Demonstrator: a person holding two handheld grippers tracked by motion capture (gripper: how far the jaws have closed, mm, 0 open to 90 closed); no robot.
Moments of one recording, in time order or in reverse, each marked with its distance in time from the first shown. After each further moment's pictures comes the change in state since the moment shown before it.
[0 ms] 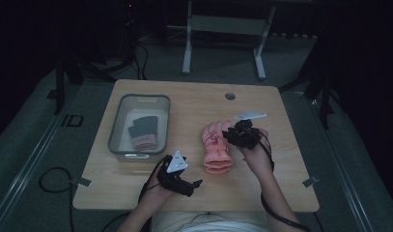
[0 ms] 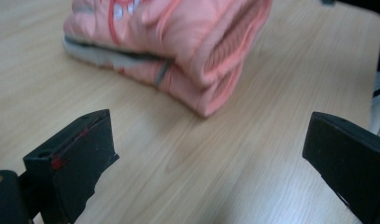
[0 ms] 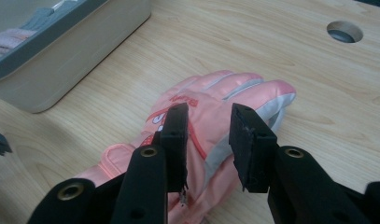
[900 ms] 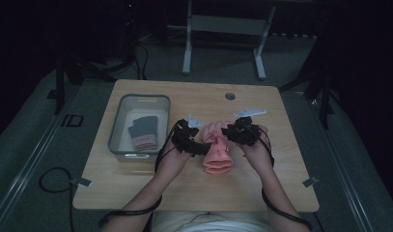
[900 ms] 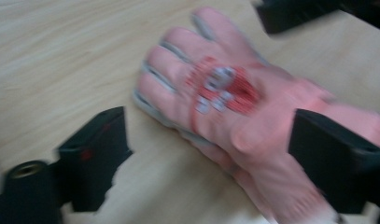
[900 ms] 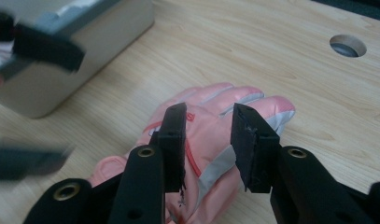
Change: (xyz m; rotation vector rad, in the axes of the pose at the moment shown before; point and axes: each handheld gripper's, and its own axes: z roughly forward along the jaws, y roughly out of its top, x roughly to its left) left arm 0.049 0.095 0.045 0.182 0.202 -0.145; right arm -0.005 0.006 0.007 -0.012 0.020 -0.030
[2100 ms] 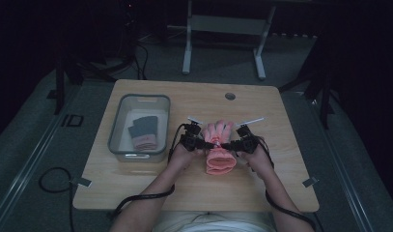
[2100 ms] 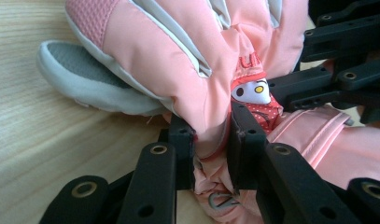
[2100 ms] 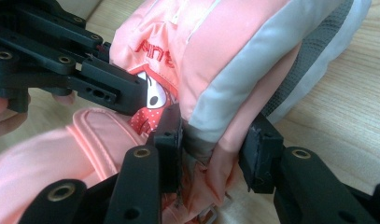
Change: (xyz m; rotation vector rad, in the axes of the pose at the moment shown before) left arm 0.029 -0.021 0.078 0.126 -0.414 -0.348; right arm -0.040 -0.050 0.052 0.201 0.254 0.203
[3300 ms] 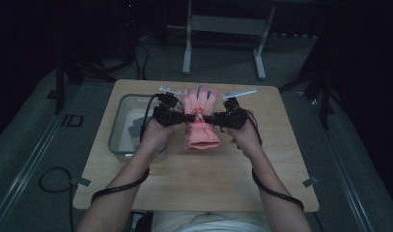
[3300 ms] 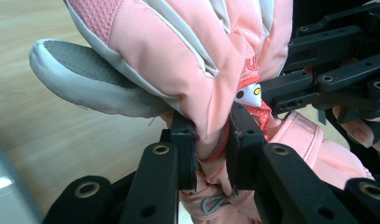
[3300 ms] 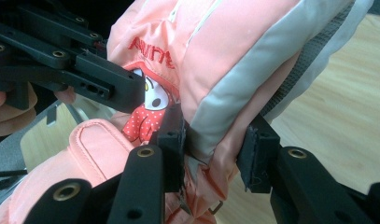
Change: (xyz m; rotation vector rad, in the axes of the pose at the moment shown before) left arm -0.034 0.042 -0.150 -0.174 0.145 0.134; right arm 0.087 0.091 -0.045 -0.204 0.078 -0.167
